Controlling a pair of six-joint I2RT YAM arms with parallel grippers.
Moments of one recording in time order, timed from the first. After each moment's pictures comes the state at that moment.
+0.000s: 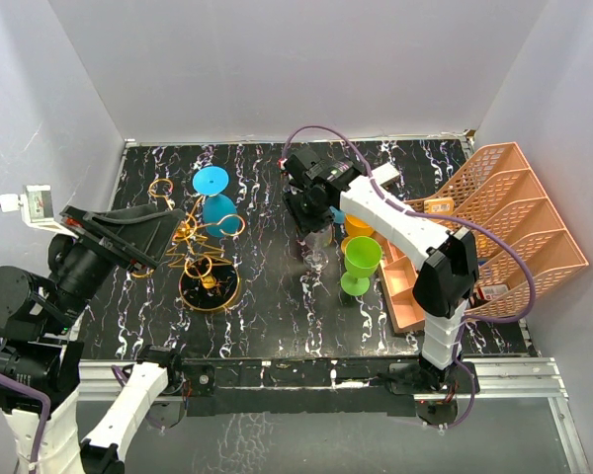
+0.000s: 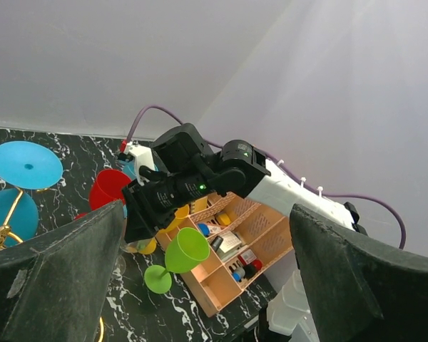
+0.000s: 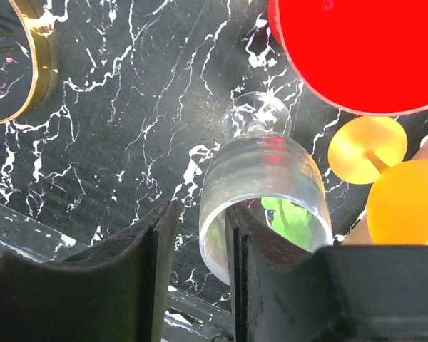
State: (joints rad) left arm -0.16 0.62 1.47 -0.65 0.36 -0.70; right arm 0.72 1.88 1.83 -1.08 -0.02 0.23
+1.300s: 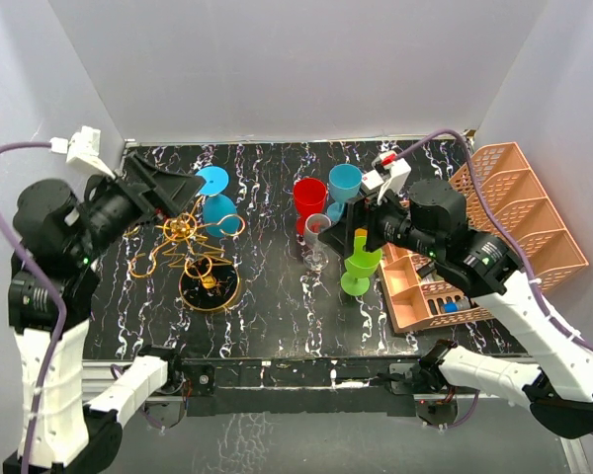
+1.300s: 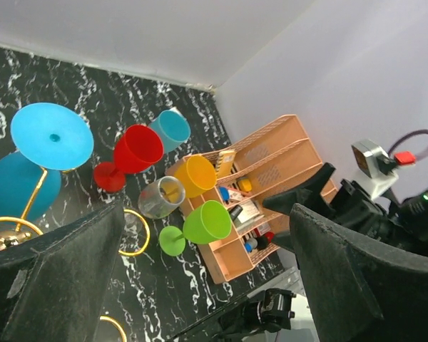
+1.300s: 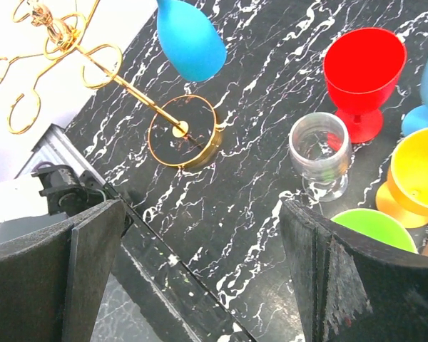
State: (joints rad) left arm -0.16 0.86 1.57 -0.78 0.38 -0.68; right arm 0.72 0.97 1.31 -0.66 -0.14 0.36
